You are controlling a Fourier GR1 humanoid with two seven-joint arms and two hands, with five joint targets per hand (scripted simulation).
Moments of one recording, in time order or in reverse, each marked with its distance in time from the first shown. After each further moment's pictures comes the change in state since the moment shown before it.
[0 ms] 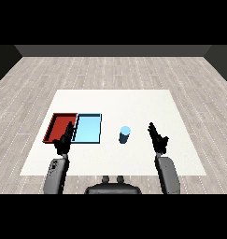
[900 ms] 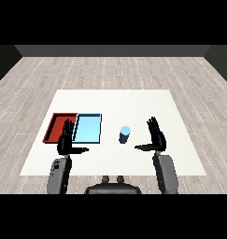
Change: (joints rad) left arm -0.004 -0.065 0.030 -0.004 0.090 -0.103 -0.376; right arm -0.042 0.050 -0.038 -0.028 -0.128 0.116 -0.268
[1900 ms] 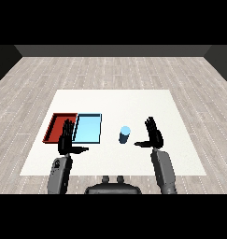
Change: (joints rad) left arm -0.017 0.002 0.013 0.052 0.034 -0.014 -0.044; right arm -0.079 -0.001 -0.038 0.179 -0.061 0.014 0.001
